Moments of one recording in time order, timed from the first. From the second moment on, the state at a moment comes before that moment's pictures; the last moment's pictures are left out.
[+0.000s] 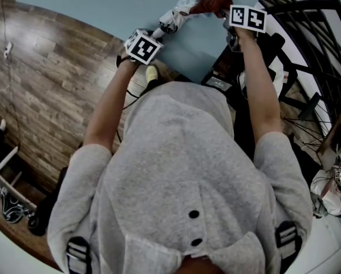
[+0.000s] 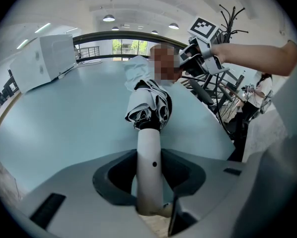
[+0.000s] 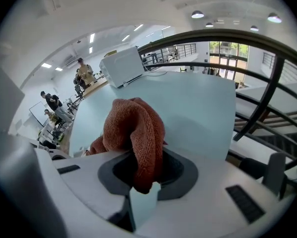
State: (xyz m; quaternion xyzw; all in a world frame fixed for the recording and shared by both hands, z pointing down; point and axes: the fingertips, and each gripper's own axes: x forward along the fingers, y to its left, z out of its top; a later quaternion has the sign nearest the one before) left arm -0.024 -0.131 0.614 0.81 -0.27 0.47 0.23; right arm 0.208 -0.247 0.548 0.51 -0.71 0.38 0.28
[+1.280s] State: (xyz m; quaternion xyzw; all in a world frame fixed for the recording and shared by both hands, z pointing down) left arm -0.027 -0.134 0.612 0.81 -0.27 0.46 0.23; right arm 0.018 -0.173 0.514 0.32 -0.85 0.26 0.31
